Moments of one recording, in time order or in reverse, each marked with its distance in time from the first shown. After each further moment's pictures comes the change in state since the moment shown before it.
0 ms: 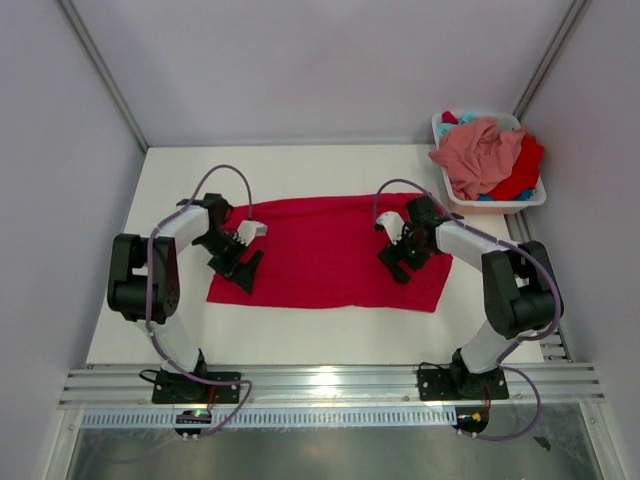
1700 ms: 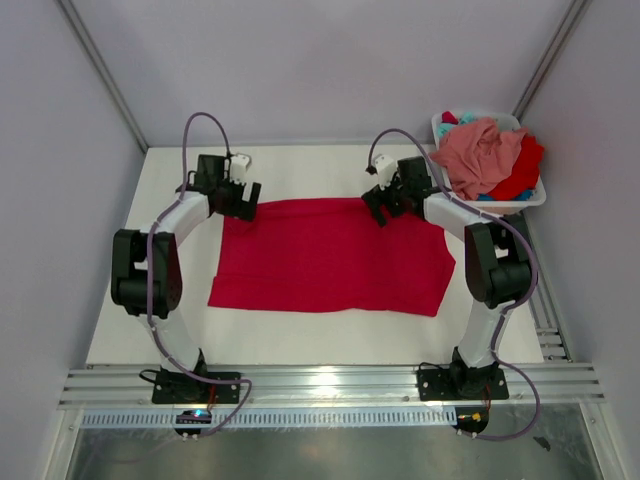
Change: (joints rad) left arm -0.004 0.058 0.180 0.652 -0.277 -0.406; right arm -0.002 0.230 0.326 0.370 0.016 0.173
